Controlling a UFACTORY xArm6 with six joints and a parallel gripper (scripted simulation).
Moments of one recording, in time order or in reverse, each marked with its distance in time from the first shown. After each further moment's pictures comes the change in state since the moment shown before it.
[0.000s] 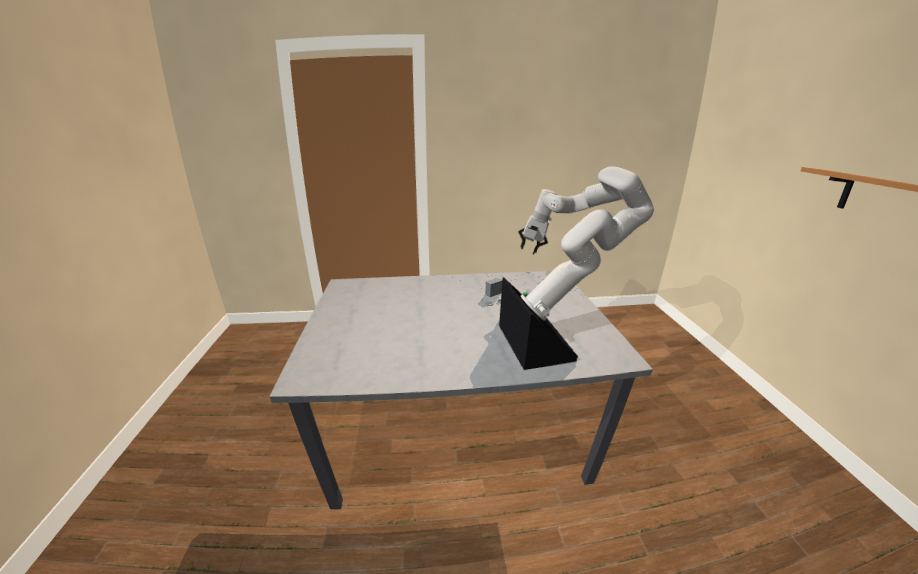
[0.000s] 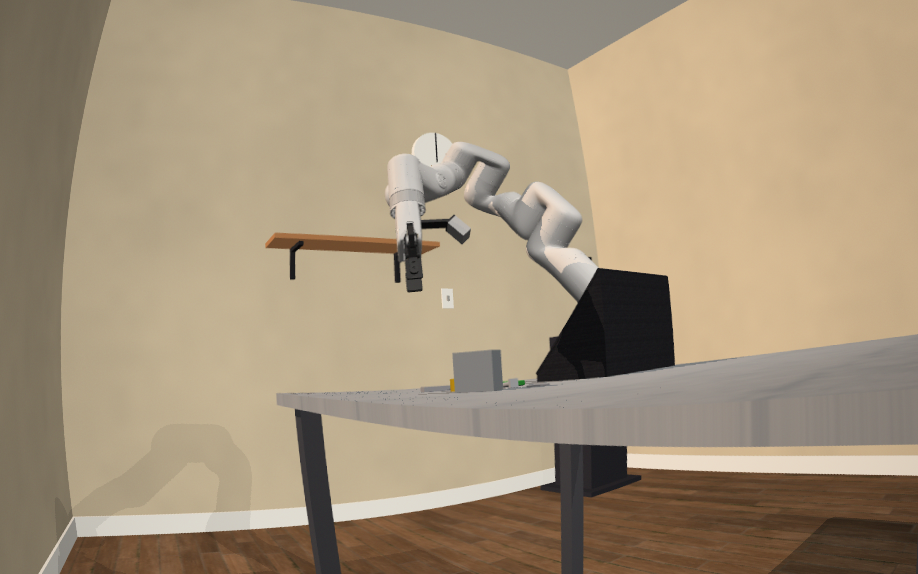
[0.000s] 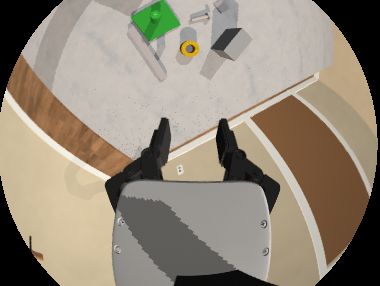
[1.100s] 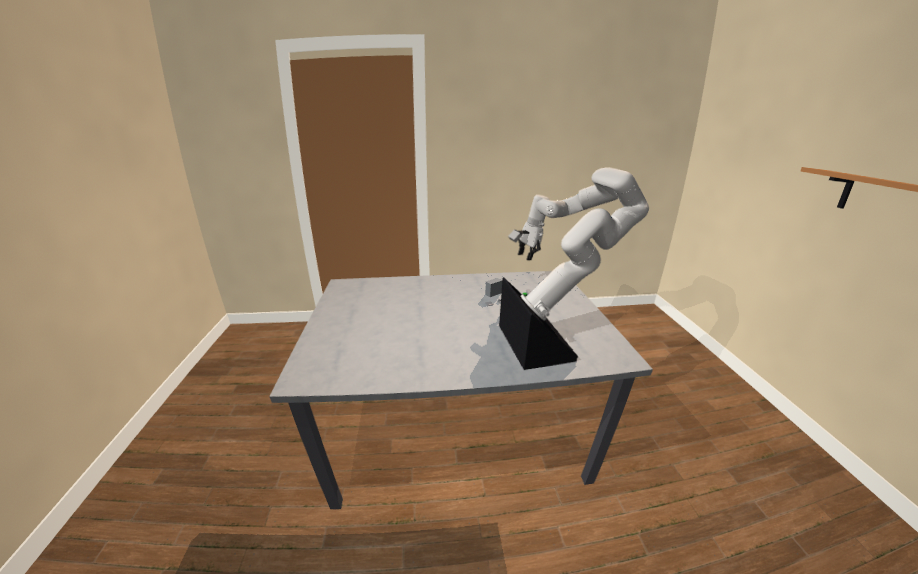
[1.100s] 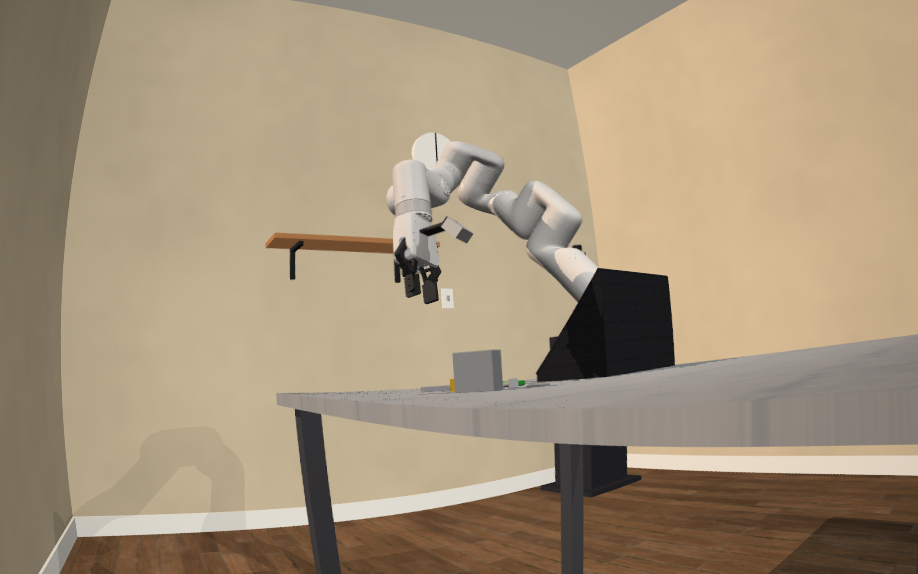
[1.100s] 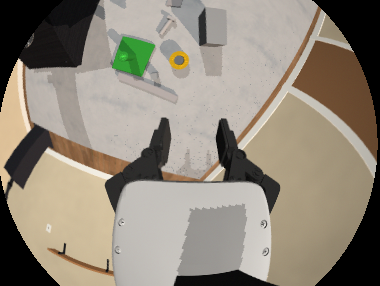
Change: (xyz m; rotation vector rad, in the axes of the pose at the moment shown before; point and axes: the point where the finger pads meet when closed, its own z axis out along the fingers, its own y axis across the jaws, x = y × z) arm 0.012 0.004 0.032 0.064 -0.012 0.612
